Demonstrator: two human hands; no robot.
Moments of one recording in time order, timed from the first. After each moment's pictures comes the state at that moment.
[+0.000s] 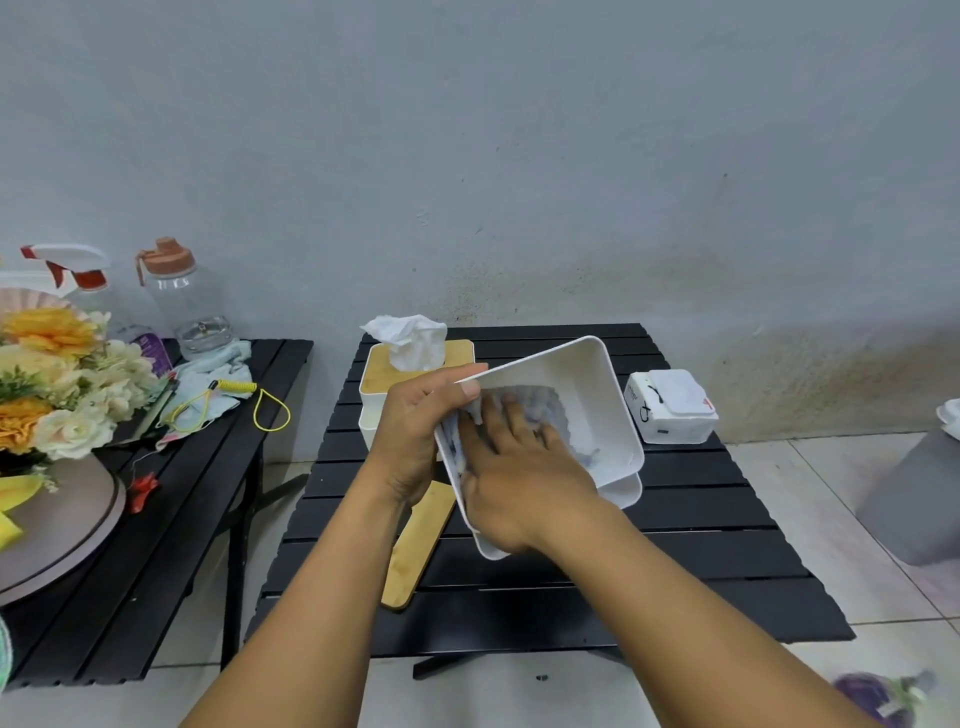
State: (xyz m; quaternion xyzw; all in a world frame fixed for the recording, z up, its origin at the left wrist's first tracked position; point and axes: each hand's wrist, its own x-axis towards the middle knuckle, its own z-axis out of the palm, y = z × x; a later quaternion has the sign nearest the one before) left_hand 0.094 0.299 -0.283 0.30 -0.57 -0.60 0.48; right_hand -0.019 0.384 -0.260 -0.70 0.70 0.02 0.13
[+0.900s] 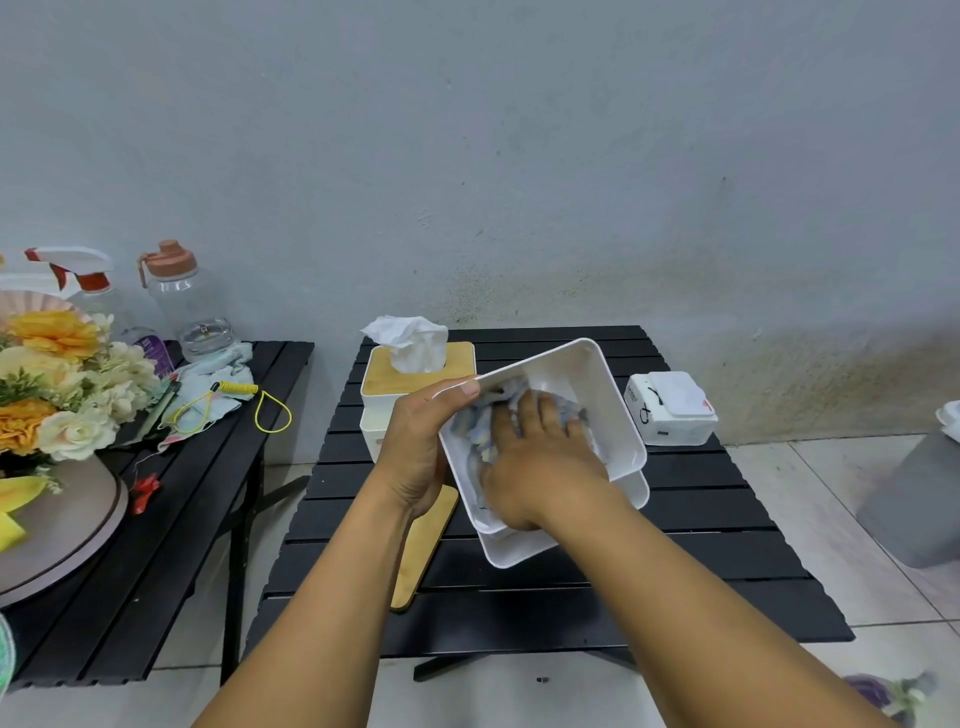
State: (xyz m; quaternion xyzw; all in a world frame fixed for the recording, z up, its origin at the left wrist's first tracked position) left_hand 0.088 0.310 -0.284 0.27 -0.49 -0.69 0.46; right_hand -0.027 0.374 -0.254 -0.65 0.75 0.05 0.12
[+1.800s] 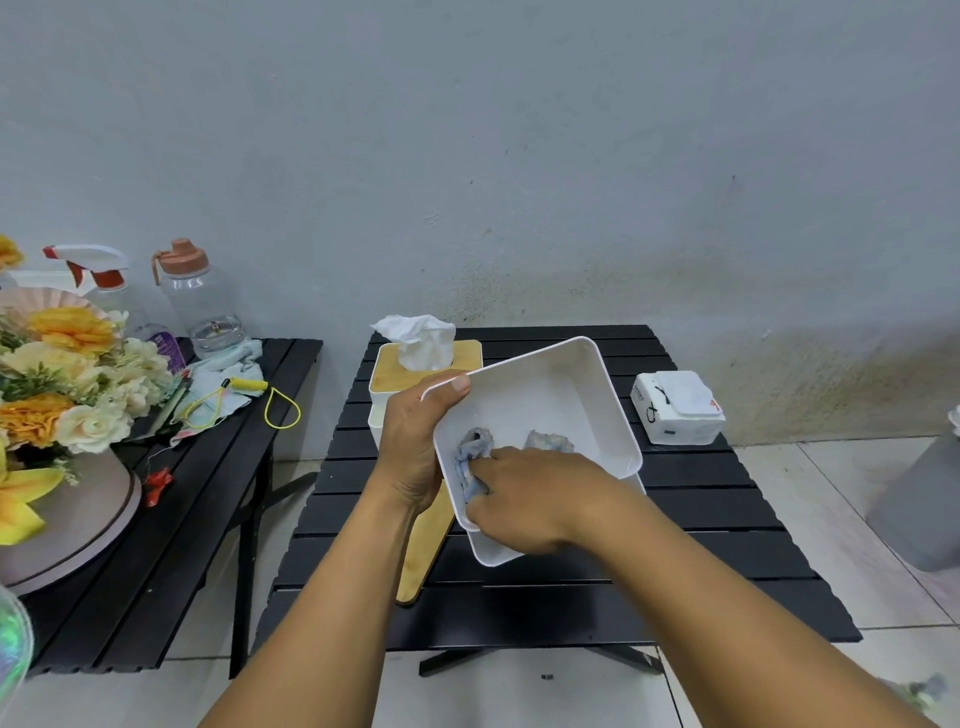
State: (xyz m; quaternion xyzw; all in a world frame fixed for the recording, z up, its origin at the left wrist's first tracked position) left_hand 0.094 0.313 -0.281 0.28 -0.48 -0.66 0.50; right_hand -0.017 0.400 -0.228 -0.70 0.67 0.08 0.21
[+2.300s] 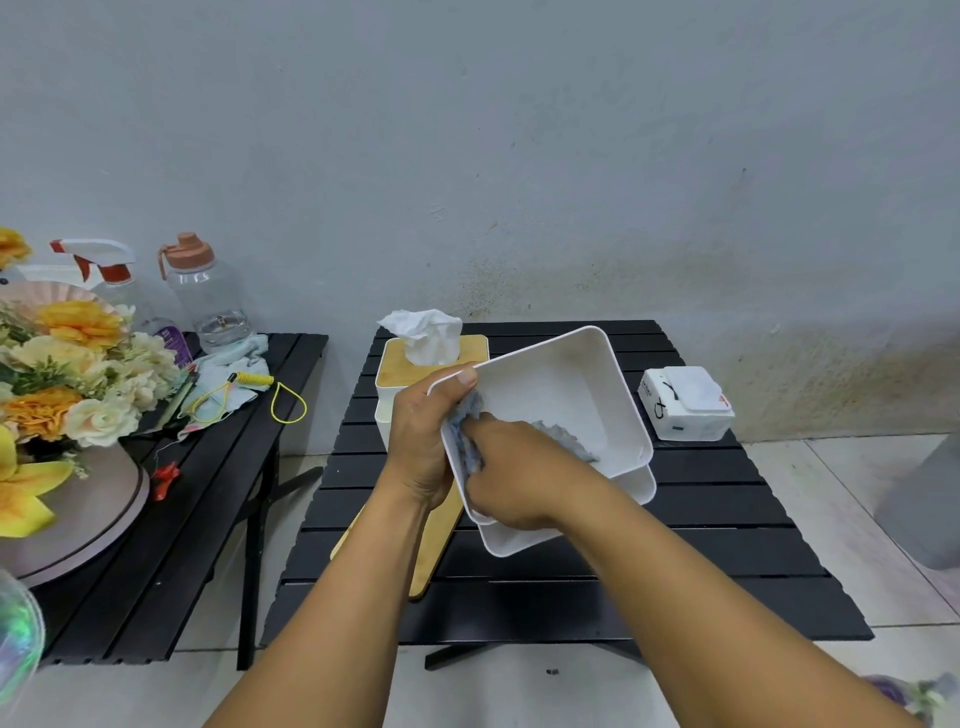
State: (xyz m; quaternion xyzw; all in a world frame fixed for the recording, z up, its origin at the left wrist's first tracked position) left_hand 0.091 0.311 -0.285 0.26 -0.48 -0.65 0.53; right_hand -0.003 0.387 -0.232 -0.69 0.68 -0.11 0.23
